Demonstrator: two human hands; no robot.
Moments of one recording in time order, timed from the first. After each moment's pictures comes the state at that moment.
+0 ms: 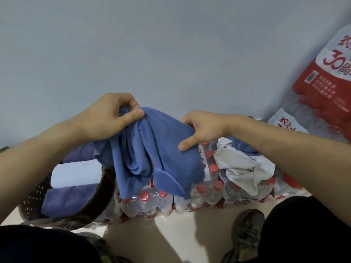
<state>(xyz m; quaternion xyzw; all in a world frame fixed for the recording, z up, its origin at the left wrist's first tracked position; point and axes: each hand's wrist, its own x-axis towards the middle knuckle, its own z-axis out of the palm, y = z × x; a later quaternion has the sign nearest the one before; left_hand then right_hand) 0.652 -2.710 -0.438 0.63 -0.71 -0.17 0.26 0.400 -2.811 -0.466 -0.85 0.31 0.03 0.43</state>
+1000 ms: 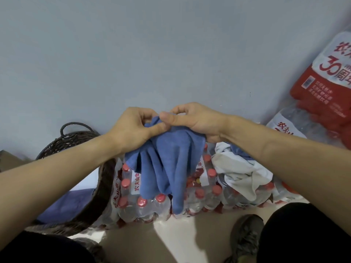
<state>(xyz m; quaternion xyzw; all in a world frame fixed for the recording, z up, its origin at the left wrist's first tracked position) 0.589 -2.716 -0.456 0.61 -0.59 -0.35 0.39 0.415 -2.800 -0.454 -0.64 0.33 -0.16 0.68</state>
